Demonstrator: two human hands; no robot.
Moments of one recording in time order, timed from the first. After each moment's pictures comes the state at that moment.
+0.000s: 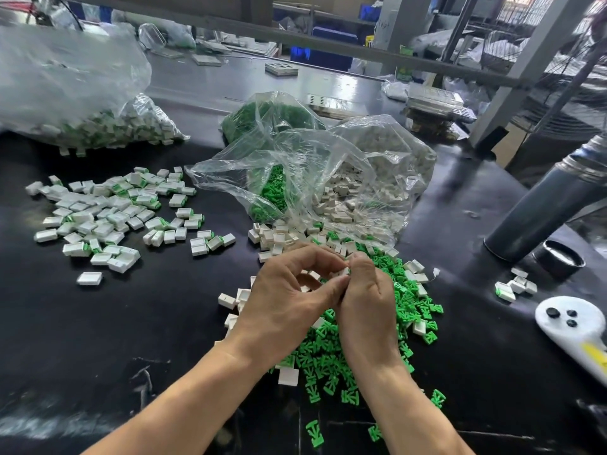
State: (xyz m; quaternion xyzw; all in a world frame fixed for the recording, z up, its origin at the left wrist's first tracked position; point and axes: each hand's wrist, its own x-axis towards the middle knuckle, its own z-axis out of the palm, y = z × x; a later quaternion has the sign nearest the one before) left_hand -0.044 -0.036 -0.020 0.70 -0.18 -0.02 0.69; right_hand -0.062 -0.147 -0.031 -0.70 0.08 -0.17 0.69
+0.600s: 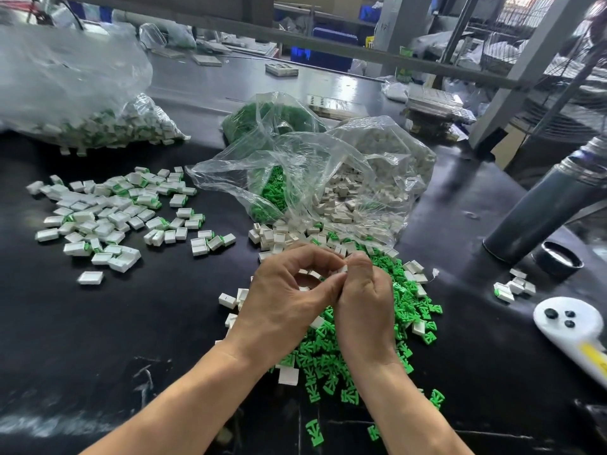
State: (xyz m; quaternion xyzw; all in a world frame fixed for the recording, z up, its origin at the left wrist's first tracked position) left_hand -0.046 -0.035 -0.020 0.68 -0.17 -0.02 0.71; right_hand -0.063 -0.143 -0.026 -0.71 0.06 -0.19 0.68
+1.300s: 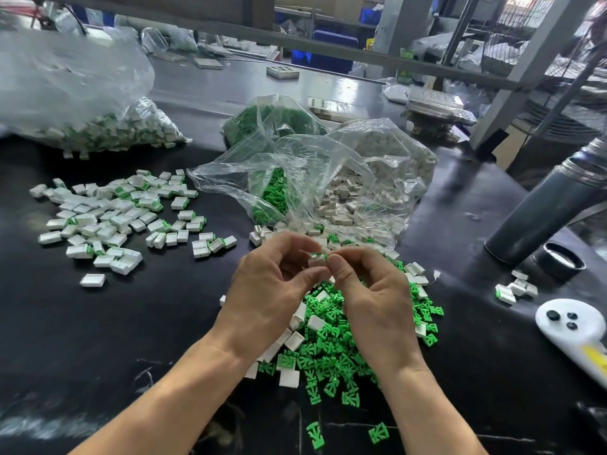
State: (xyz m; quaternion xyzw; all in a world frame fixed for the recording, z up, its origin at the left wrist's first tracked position) left_hand -0.031 -0.019 -0.026 0.75 -0.15 0.04 0.65; right_hand -0.065 -0.168 -0.029 -0.78 0.01 -0.20 0.60
